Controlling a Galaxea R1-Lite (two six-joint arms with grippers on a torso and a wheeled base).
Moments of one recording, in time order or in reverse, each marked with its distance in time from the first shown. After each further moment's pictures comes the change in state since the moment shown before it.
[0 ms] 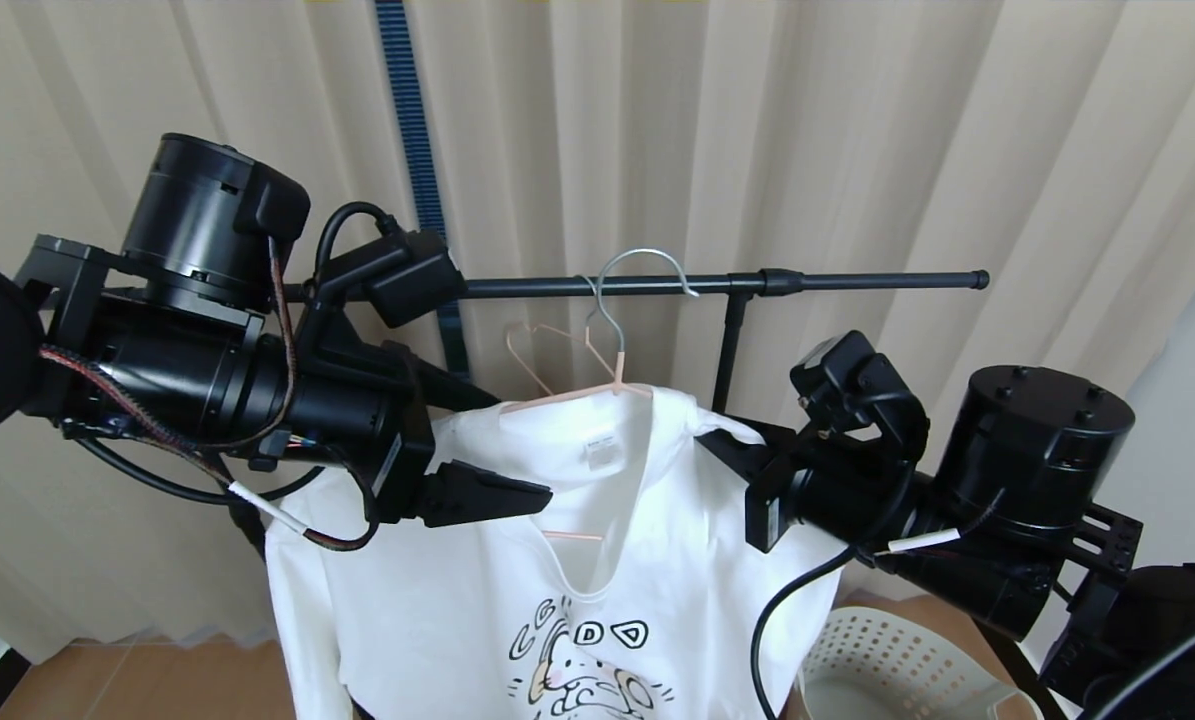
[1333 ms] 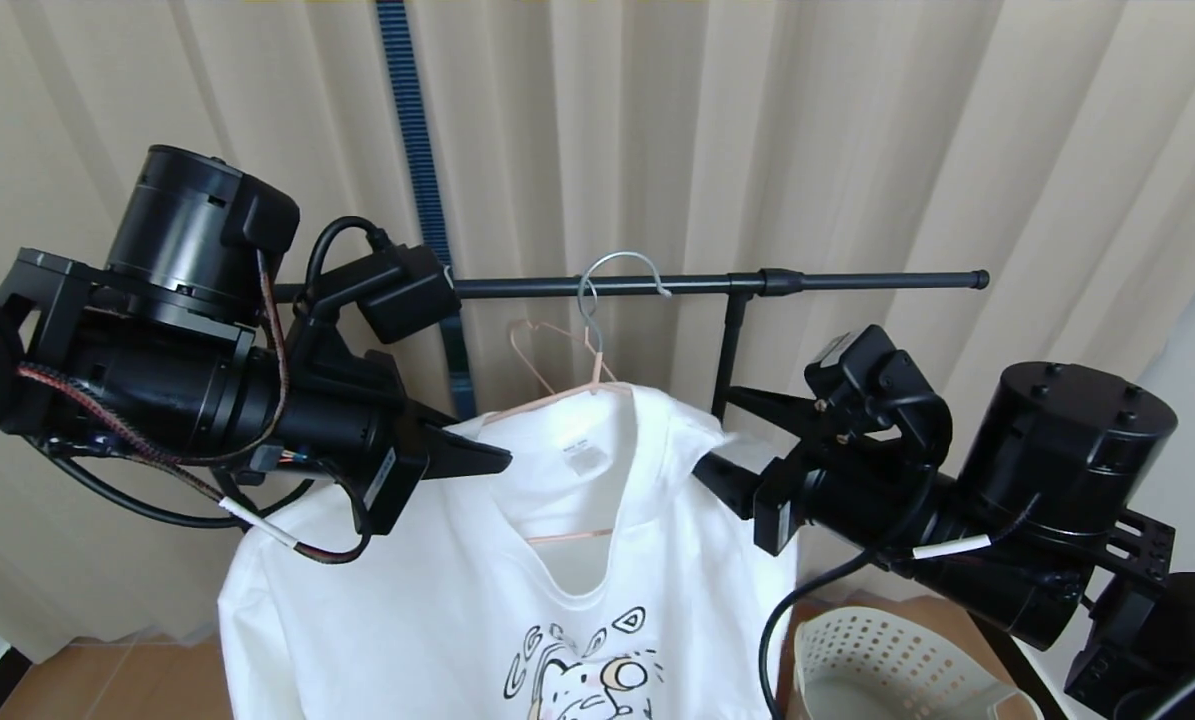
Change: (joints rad) left arm 0.000 -0.026 0.036 -0.003 0.081 -0.003; right arm 0.016 -0.038 0.014 0.000 -0.001 -0.034
